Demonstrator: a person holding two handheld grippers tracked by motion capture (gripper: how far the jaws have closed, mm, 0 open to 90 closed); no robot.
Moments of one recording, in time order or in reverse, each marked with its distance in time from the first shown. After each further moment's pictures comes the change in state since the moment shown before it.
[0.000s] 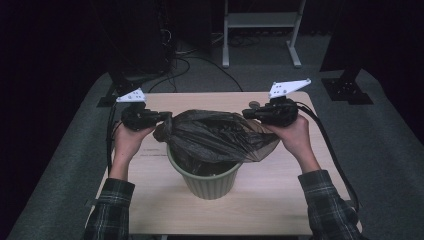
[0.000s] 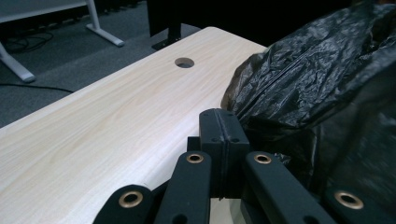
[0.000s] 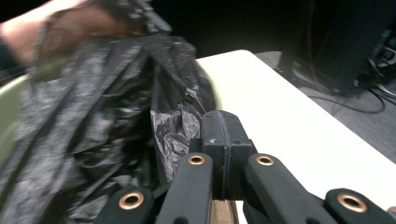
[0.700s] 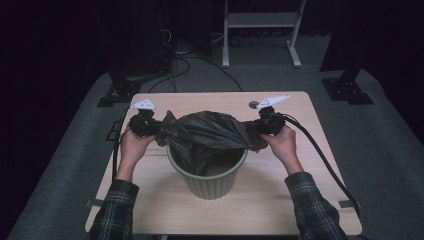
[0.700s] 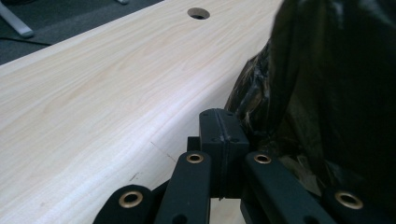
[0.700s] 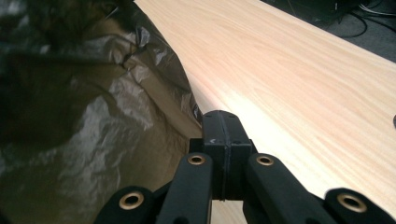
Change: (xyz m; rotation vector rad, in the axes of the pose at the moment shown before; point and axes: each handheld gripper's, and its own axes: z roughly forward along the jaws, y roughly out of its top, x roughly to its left) left arm 0.013 -0.034 0.028 0.135 0.023 -0.044; right arm -0.036 -0.067 0.058 0.167 -0.105 0.172
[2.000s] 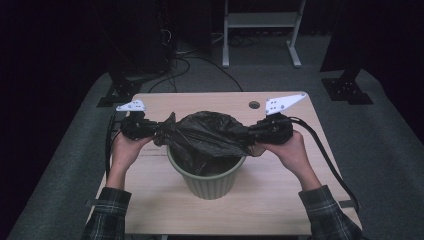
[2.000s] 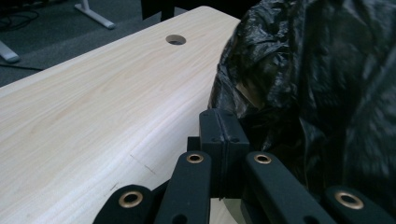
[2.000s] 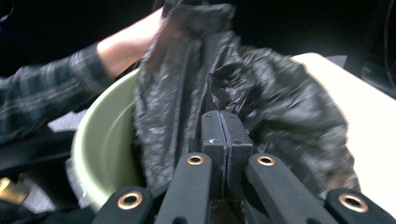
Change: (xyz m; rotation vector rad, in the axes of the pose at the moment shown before) left arm -0.021 0.002 -0.035 -0.086 -0.056 0.021; right arm 0.082 0.029 -0.072 -0.172 0.343 -0.173
